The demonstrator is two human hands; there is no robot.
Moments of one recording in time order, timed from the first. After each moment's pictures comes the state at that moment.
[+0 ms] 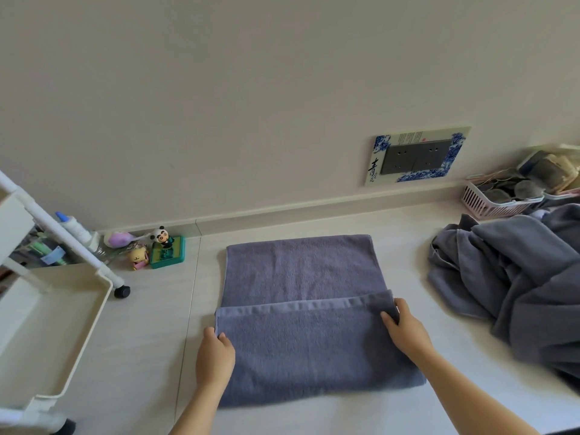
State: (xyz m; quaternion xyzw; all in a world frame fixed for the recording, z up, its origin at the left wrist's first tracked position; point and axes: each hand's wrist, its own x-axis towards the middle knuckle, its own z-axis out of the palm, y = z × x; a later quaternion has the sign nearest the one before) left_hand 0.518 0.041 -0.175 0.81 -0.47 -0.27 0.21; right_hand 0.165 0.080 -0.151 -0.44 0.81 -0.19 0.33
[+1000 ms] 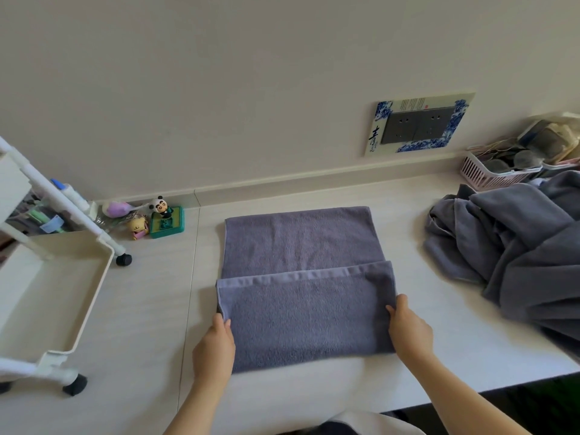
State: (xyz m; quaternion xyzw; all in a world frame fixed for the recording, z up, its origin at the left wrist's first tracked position) left_hand 0.535 0.096 -0.197 0.73 -0.66 -0.07 0.13; right_hand 0.190 0.136 -0.175 -0.48 0.86 -0.06 0.16
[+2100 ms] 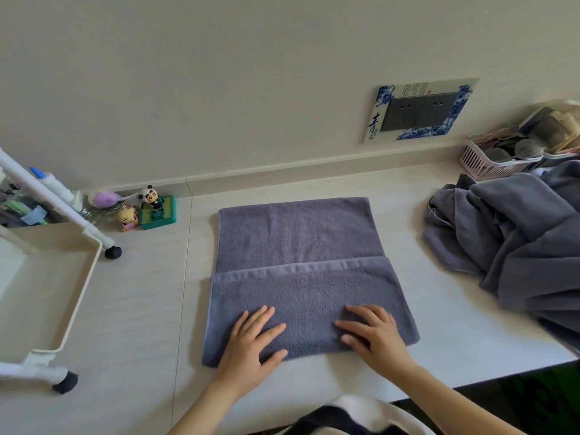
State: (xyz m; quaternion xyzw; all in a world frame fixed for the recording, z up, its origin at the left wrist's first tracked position) left_hand 0.512 0.113 -0.212 0.44 -0.86 -0.19 0.15; right_hand 0.219 0.161 -0.191 -0.72 0.66 -0.16 0.15
